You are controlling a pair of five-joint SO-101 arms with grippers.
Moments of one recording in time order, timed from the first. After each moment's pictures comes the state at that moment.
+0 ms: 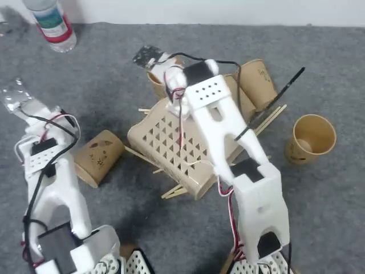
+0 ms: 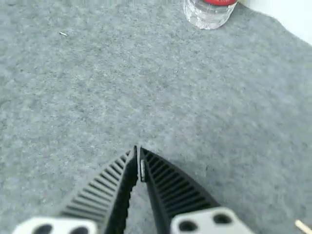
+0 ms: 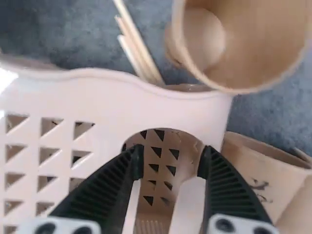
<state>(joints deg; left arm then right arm) -32.4 -13.3 48.7 19.8 17.2 -29.2 33.1 -40.5 87.0 30.6</state>
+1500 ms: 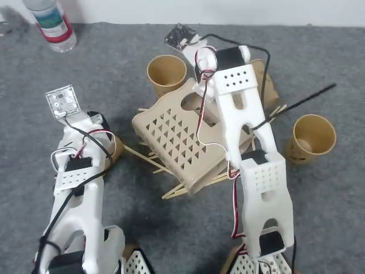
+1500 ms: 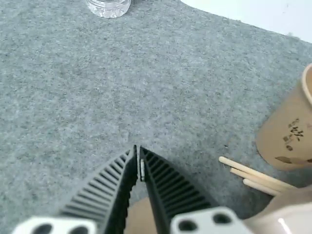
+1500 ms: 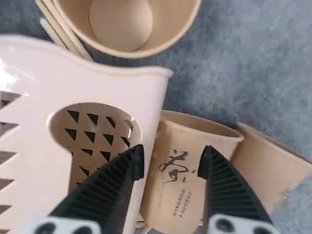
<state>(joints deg) -17.8 -28.4 67.5 10.9 14.5 -20.7 42.6 -62.1 94.9 35.6</state>
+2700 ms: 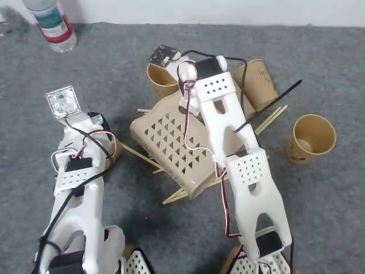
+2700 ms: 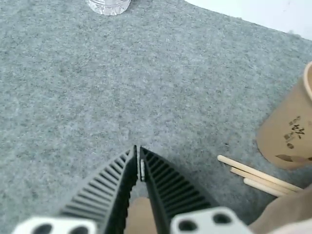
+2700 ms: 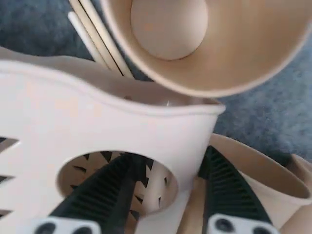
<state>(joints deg) -17.8 -28.4 67.7 10.9 14.5 -25.4 56.6 -70.1 96.4 35.6</state>
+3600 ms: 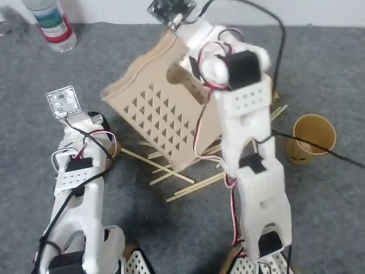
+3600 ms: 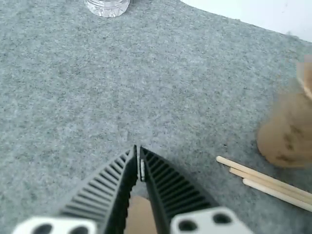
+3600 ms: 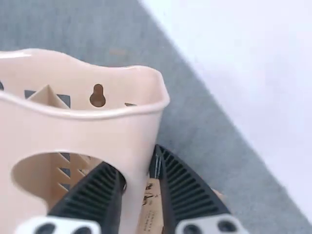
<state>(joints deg) -17.6 -28.4 67.7 10.5 14.5 -25.4 34.5 -89.7 100.7 31.7</state>
